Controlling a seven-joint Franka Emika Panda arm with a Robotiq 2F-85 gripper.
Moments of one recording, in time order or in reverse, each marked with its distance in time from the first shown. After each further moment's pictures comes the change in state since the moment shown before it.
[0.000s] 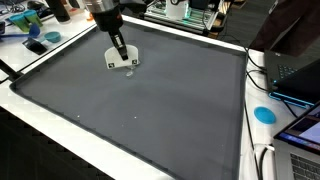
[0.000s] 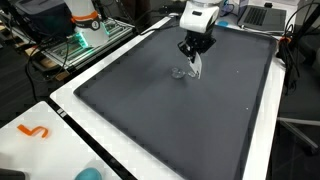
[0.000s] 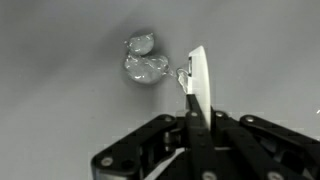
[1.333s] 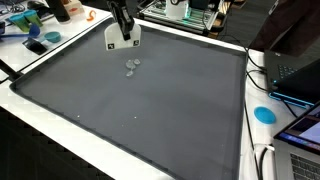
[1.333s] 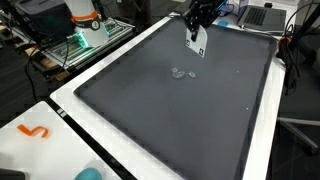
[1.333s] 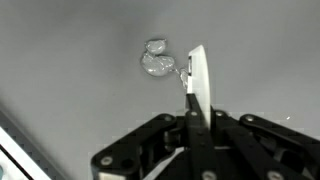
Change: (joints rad) arm 0.059 -0.131 0.009 0.029 -0.179 -0.182 0.064
